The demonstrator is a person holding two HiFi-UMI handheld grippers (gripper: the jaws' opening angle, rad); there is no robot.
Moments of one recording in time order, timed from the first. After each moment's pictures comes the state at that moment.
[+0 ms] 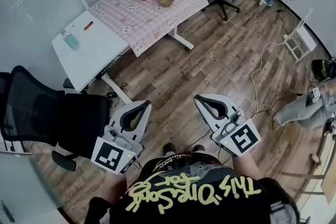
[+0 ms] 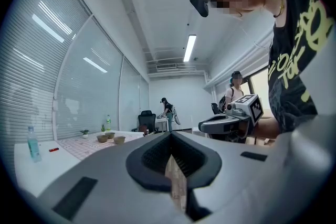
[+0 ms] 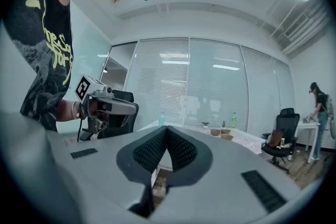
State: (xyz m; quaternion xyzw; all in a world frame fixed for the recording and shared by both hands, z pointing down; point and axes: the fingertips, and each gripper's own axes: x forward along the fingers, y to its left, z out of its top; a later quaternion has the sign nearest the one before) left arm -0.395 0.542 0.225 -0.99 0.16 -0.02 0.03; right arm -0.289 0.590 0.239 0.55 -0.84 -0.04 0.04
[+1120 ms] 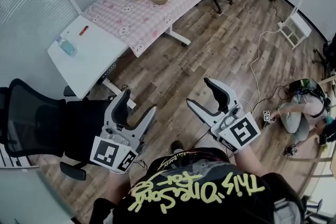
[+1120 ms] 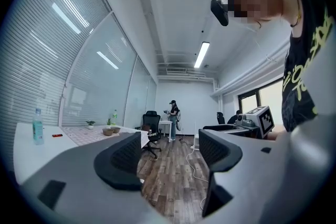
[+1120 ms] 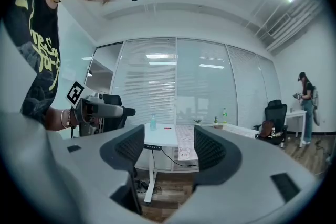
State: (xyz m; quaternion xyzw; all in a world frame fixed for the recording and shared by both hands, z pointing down) left arm -0.431 0.495 0.230 -0.98 0.18 0.01 -0.04; right arm -0.307 0.561 0.245 0.60 -0.80 -0.03 0.01
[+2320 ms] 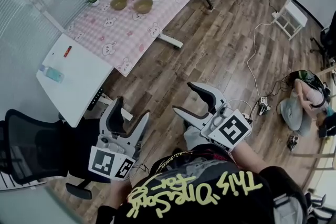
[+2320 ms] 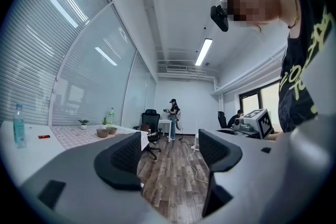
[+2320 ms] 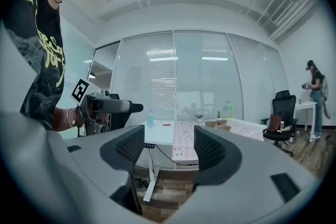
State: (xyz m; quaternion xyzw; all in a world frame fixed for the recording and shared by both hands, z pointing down) left arm -0.354 0.424 0.238 -0.98 0.18 0.00 -0.04; right arm -0.252 0.484 0.270 0.57 -0.82 0.00 0.02
